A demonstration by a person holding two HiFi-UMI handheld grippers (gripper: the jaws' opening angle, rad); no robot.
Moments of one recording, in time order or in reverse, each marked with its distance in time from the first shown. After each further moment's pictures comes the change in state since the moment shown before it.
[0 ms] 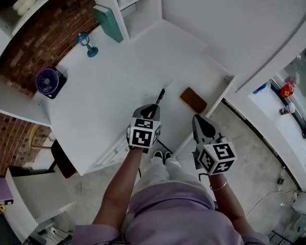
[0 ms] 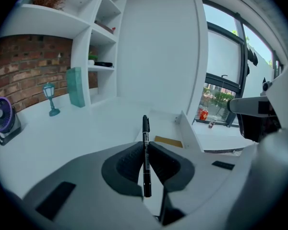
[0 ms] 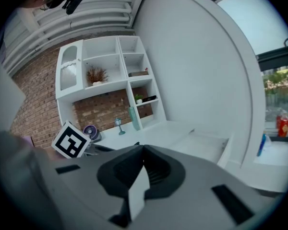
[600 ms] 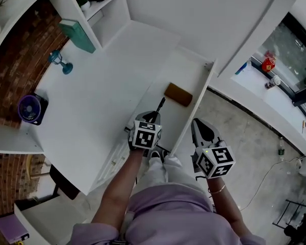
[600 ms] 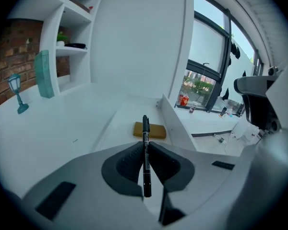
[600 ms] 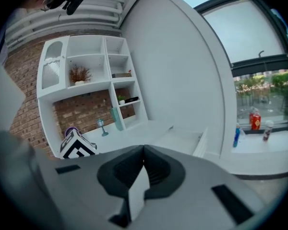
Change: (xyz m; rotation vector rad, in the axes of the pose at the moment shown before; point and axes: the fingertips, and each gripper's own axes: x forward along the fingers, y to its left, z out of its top) left arm 0.048 -0.050 -0.040 0.123 0.150 -0.228; right arm -0.037 -0.019 -0.018 0.078 -0.015 -0.244
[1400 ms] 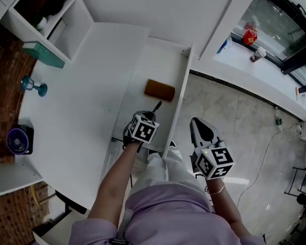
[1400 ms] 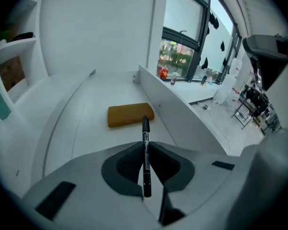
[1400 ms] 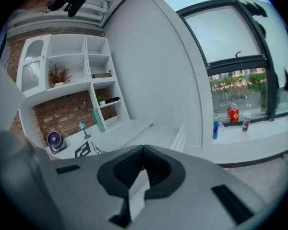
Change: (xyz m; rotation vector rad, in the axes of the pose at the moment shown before) left arm 0.092 -0.037 -0.035 0.303 0.261 -0.182; right arm -0.020 -0.056 -0.016 0.103 0.002 -0.200
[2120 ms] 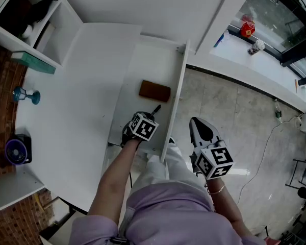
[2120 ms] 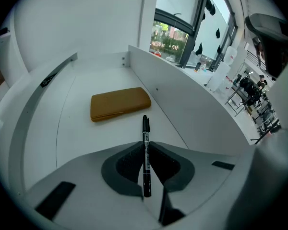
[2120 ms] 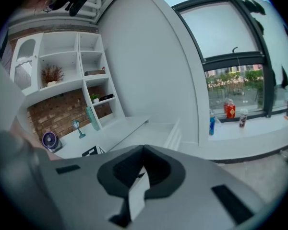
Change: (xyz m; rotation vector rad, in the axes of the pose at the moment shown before) left arm 0.049 -0.007 -0.012 0.092 0.148 -0.078; right arm 0.016 -0.026 -0.004 0.030 0.042 -0.036
